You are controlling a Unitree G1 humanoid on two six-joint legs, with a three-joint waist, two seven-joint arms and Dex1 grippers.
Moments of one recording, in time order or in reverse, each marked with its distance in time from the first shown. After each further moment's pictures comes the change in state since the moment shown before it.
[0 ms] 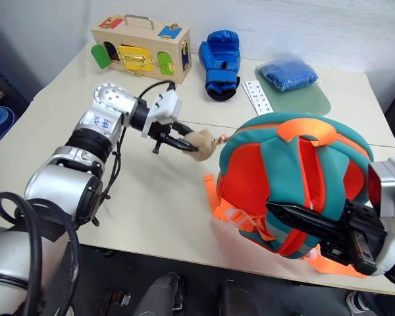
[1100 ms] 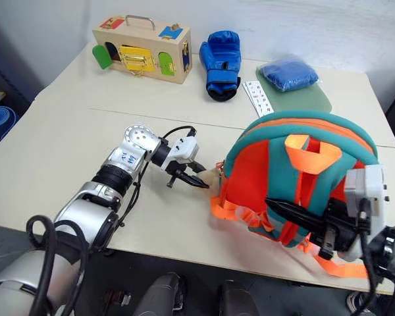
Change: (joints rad) left arm 0.270 -0.093 -0.014 -0.318 -0.030 0.217 0.019; right arm -0.037 0.065 0.180 -0.023 -0.548 -0.128 0.033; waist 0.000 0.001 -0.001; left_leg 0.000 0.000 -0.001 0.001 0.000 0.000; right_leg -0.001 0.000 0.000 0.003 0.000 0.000
